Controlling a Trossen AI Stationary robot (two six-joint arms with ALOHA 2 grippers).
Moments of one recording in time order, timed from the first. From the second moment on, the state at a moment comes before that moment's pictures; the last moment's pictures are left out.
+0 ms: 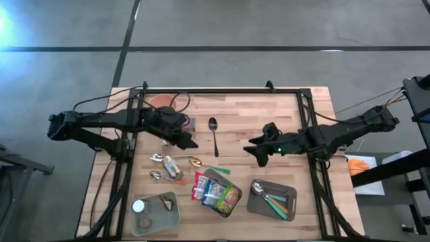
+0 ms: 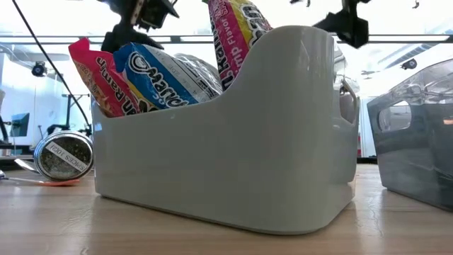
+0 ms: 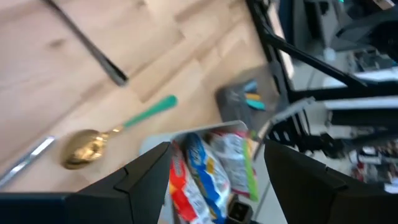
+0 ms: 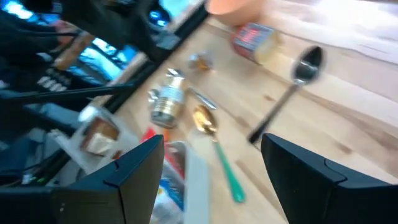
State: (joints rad) left arm 0.08 1.17 1.00 -0.54 0.24 -1.03; right arm 0.28 1.11 0.89 -0.32 0.43 0.95
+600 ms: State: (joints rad) left arm 0.21 1.16 1.14 -1.04 0.14 -0.96; right arm -0.10 1.16 0.89 -0.37 0.07 0.88
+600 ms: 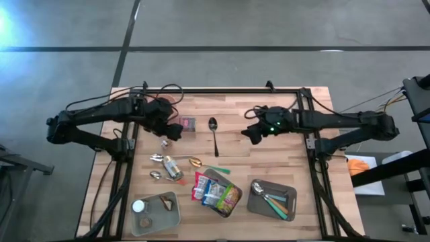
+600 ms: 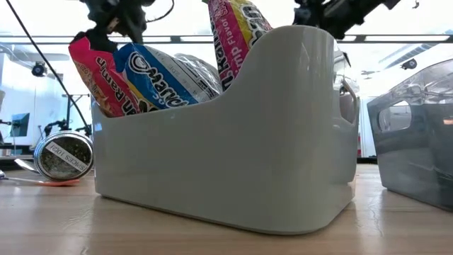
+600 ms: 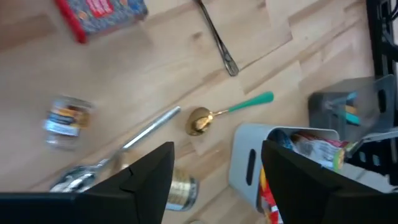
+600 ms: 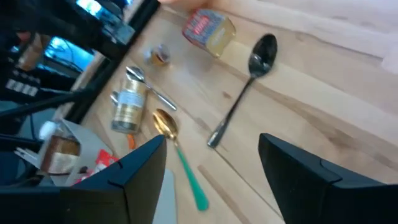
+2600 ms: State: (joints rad) left arm 0.21 0.92 1.15 -1.20 0.11 -0.45; right arm -0.19 2.42 2.08 -1.09 0.02 0.99
